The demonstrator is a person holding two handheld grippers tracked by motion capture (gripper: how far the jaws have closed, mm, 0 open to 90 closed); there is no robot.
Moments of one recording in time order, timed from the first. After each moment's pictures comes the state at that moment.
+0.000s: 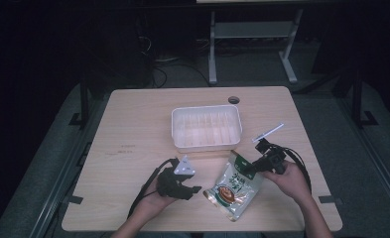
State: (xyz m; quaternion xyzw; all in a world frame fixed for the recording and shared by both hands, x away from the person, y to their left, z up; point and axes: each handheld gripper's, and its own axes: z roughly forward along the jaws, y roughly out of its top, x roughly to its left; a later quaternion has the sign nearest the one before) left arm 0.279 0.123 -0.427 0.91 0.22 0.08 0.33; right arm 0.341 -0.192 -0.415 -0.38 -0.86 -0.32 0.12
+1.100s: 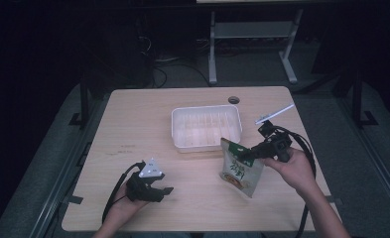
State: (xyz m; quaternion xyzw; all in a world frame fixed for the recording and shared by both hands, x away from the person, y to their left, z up) left arm 0.273 0.199 -0.437 0.89 0.28 0.10 0.33; right arm 0.330 -0.180 -0.329 -0.37 -0.84 -0.38 0.11
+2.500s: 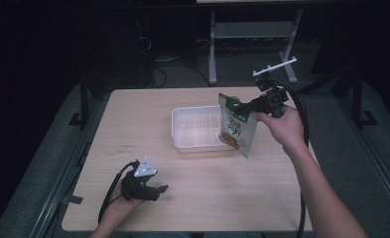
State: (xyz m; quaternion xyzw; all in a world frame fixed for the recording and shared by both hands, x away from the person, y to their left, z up) left arm 0.275 0.213 -0.439 0.89 0.30 0.13 0.32; right arm 0.397 -0.168 -0.257 -0.43 -0.80 -0.41 0.03
